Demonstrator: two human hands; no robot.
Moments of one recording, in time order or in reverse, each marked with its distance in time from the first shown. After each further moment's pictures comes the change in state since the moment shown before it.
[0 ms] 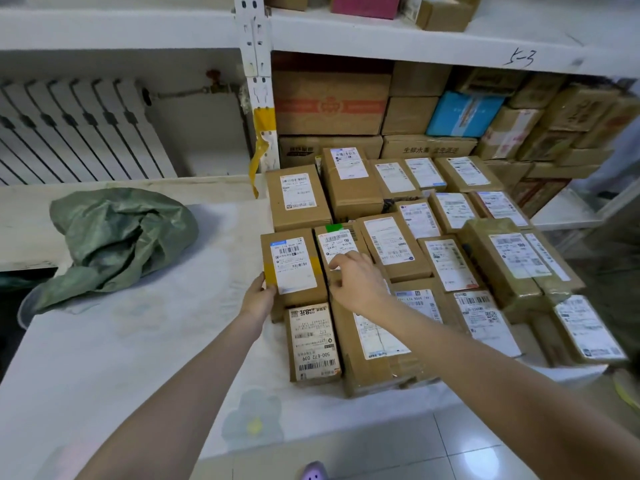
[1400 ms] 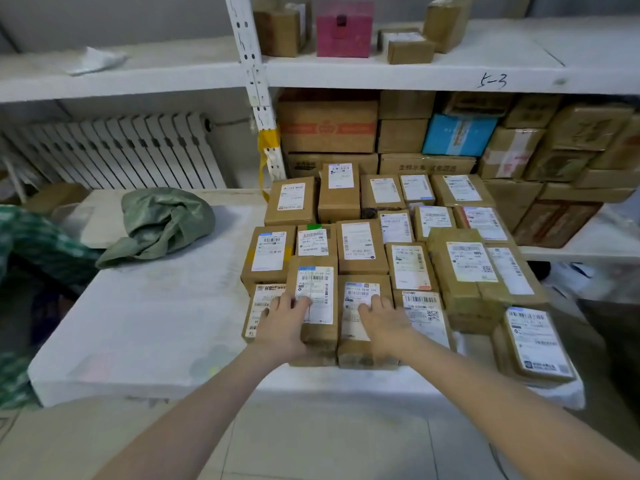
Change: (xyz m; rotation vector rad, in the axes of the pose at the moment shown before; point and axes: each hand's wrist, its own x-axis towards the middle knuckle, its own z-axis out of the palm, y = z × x) left_hand -0.169 -0.027 0.133 1.284 0.073 0.379; right_hand -0.108 0.159 -0.034 -0.559 -0.404 -0.177
